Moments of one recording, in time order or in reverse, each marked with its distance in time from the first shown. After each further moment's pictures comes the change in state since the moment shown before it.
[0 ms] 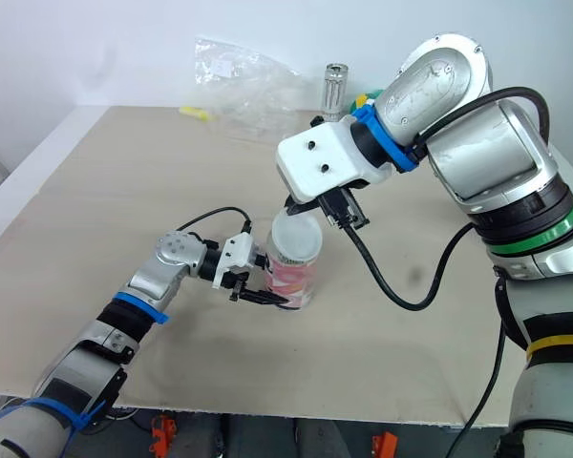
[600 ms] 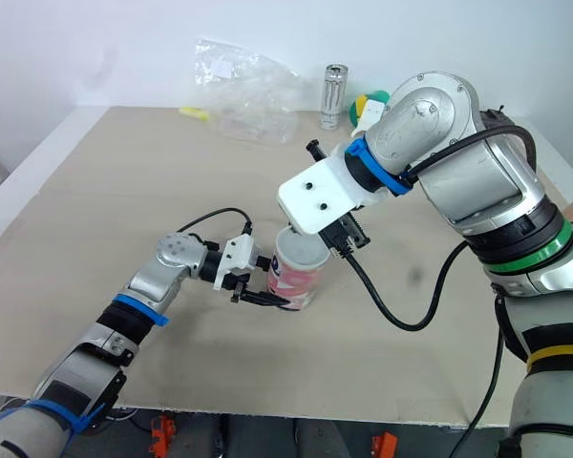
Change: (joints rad) left arm 0.013 0.002 -0.004 -0.021 0.000 0.008 0.012; right arm 0.087 0.006 -0.011 -0.072 -0.118 -0.099 -0.006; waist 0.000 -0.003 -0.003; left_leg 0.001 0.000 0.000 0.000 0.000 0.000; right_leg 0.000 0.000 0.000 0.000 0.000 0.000
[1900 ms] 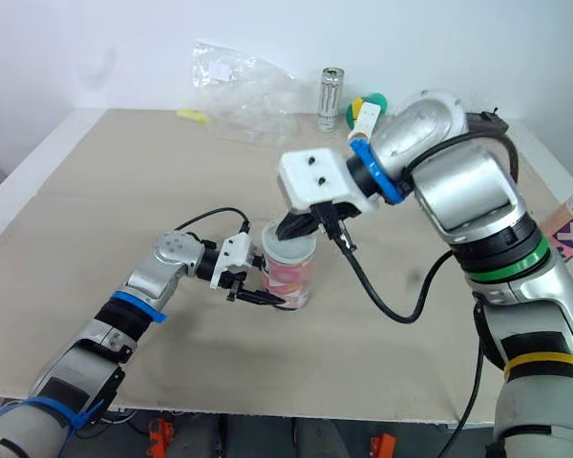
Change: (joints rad) left arm -0.021 0.011 0.001 0.035 0.000 0.007 -0.024; right arm 0.094 0.076 -0.089 0.003 0.137 0.294 0.002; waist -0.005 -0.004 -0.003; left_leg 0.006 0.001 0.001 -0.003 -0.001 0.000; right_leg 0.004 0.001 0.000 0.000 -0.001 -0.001
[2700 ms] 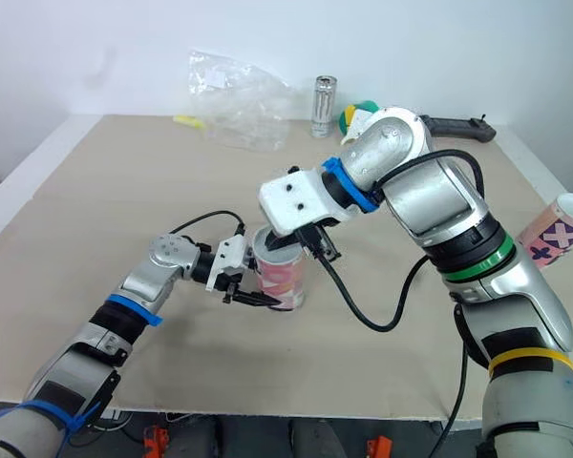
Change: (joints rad) left arm 0.022 0.018 0.000 -0.022 0.001 0.010 0.006; right arm -0.002 0.057 -0.006 0.070 0.047 -0.029 0.004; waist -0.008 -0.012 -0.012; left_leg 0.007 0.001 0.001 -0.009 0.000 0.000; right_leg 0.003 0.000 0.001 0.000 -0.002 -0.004
